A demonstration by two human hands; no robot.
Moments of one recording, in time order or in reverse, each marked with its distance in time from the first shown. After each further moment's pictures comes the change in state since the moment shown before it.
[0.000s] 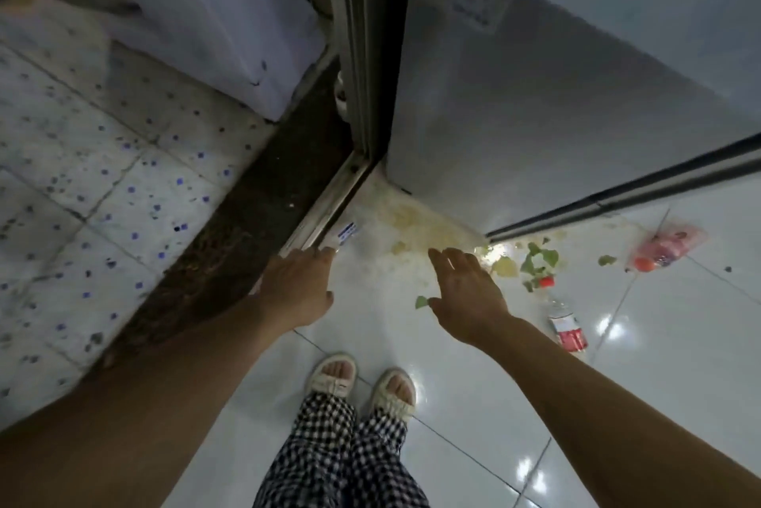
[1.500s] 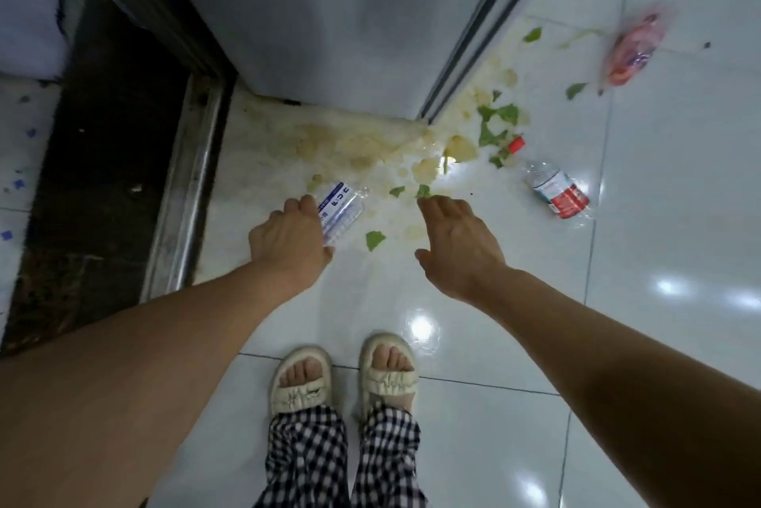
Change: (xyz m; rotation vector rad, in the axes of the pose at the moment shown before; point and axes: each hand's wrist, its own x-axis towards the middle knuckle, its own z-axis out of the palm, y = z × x) left_hand 0.157 0.083 0.195 0.162 0.037 0.171; right_hand 0.050 0.104 0.203 0.237 0.135 0.299
